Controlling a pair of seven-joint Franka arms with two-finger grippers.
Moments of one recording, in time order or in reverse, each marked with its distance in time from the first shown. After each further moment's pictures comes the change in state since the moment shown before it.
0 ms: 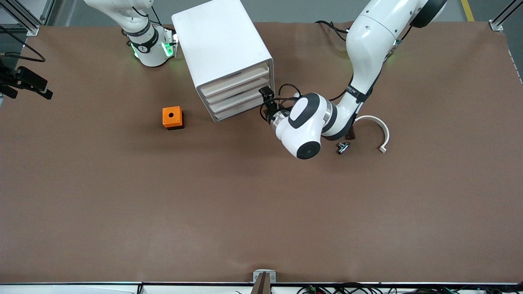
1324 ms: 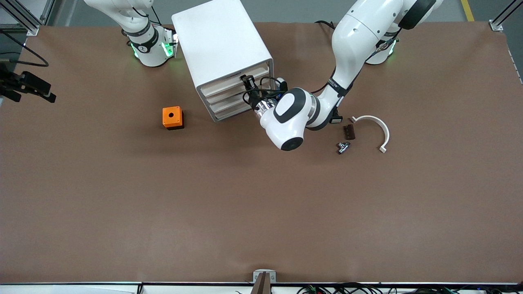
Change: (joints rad) left arm -0.079 0.029 0.003 0.001 -0.224 -0.061 -0.071; right arm 0.005 0.059 0.001 0.018 0.000 -0.005 -0.003
